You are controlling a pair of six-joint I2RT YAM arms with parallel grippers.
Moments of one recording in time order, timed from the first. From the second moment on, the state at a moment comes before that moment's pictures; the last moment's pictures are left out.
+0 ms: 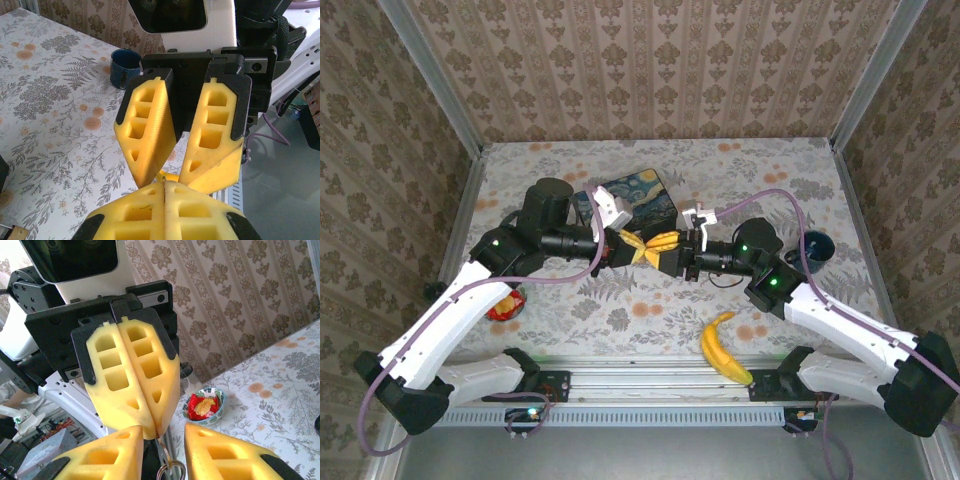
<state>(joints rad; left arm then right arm) -0.73 1.09 1.24 -0.67 0.74 0.06 0.69 1.06 0.72 0.40 -0.67 0.51</state>
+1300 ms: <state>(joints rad) -0.67 1.06 1.19 -0.59 0.82 0.02 0.69 1.06 0.72 0.41 -0.69 0.50</state>
